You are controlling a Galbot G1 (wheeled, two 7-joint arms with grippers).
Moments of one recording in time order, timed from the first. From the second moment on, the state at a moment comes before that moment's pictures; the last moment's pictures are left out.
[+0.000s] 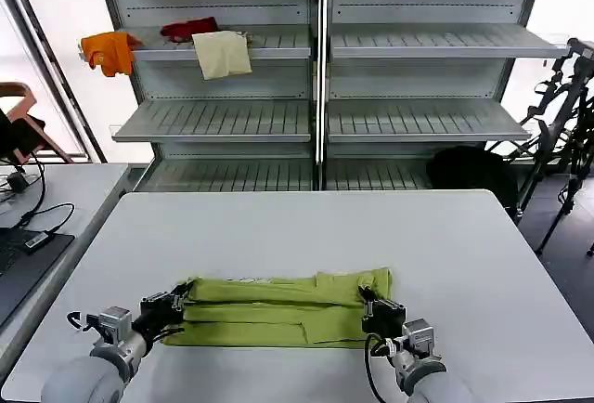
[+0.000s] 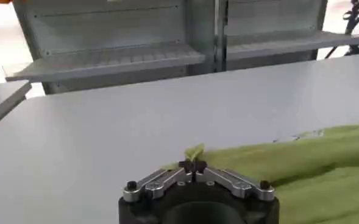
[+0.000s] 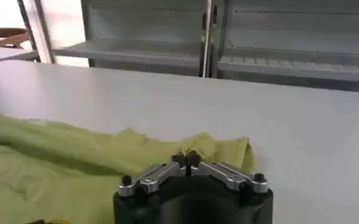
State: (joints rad) left arm 1.43 -1.05 -0.60 -2.06 -0.41 0.57 0.08; right arm -1.41 1.33 0.36 2.14 0.09 -0.58 -0.01
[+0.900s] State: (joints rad) left arm 1.52 -1.15 -0.60 -2.12 -0.42 0.40 -0.02; right arm -1.38 1.34 0.44 2.29 0.07 -0.41 0.04
